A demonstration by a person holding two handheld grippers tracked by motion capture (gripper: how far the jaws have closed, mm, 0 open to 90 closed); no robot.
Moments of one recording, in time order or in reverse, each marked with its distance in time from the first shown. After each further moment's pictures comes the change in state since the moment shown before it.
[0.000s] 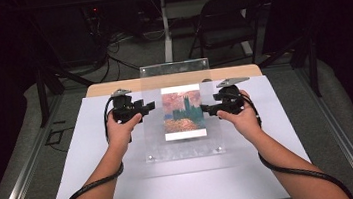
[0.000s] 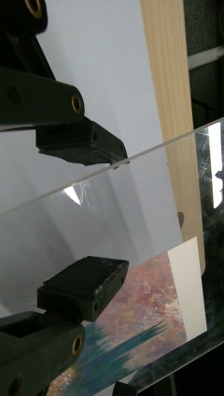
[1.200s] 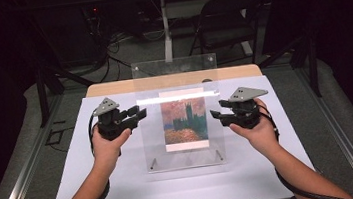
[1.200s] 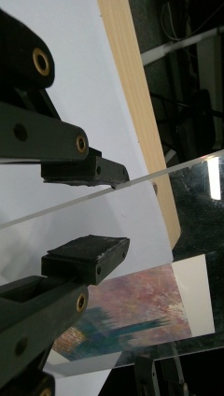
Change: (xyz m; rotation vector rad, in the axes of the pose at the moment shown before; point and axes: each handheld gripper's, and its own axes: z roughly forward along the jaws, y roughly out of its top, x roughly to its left) left arm -0.038 -0.015 -0.076 -0.126 -0.049 0.148; right arm 0.041 -0.010 -0.074 -0.097 -0.042 -0.191
